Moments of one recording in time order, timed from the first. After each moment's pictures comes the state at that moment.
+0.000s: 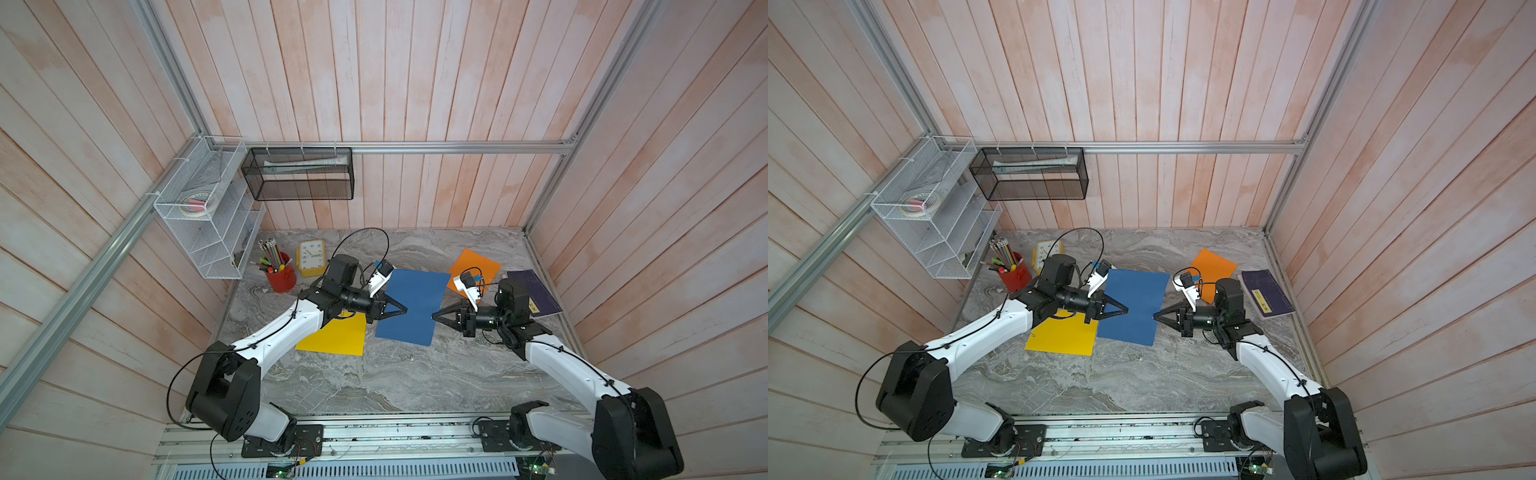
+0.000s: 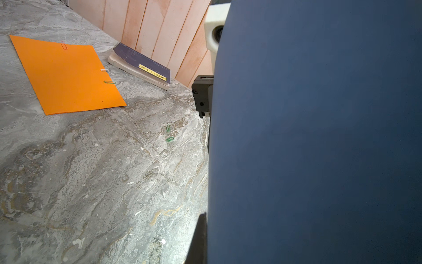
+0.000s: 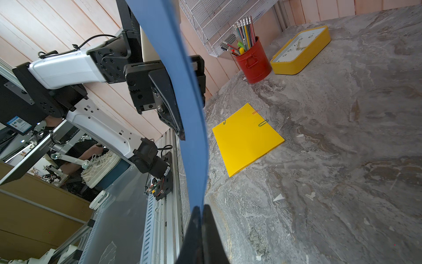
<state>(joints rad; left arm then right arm) -0.50 1.47 1.04 -0.19 1.06 0.00 0.25 1.16 0.58 0.18 -1.20 0.28</state>
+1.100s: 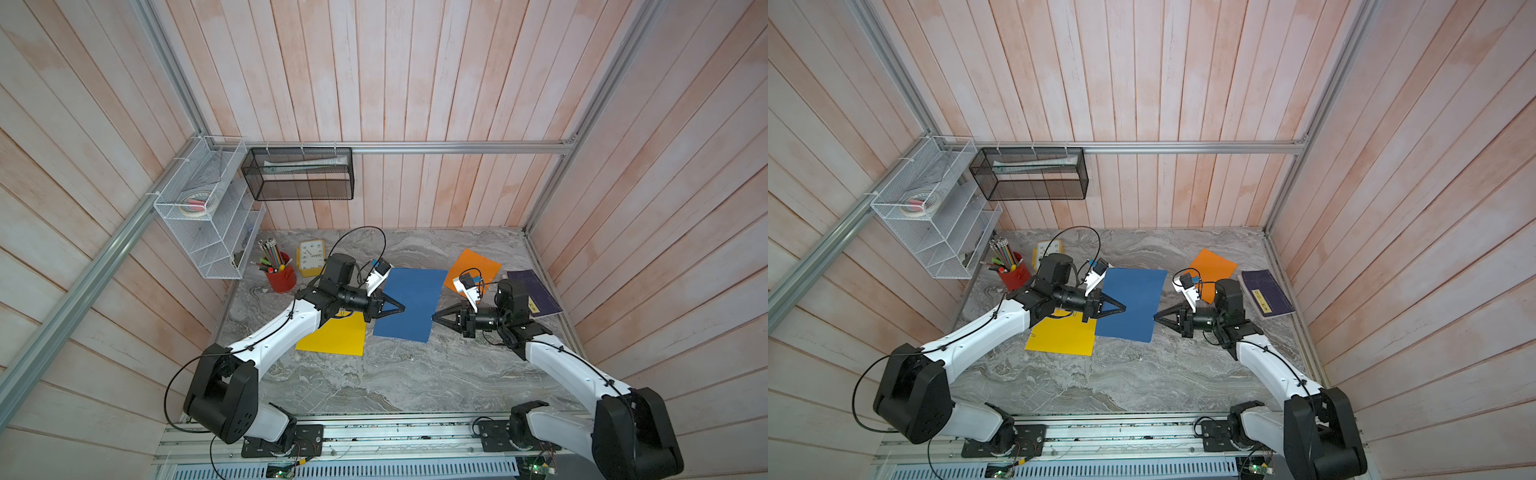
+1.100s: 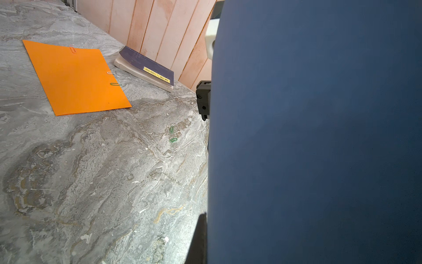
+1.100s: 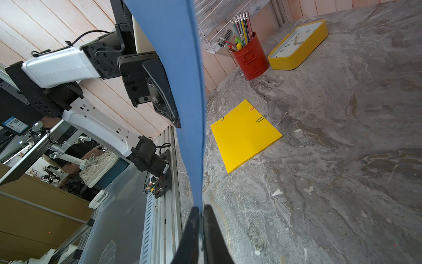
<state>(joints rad) -0.49 1.46 1.04 -0.20 1.06 0.01 0.25 1.16 0.58 0.15 -1.19 0.25</state>
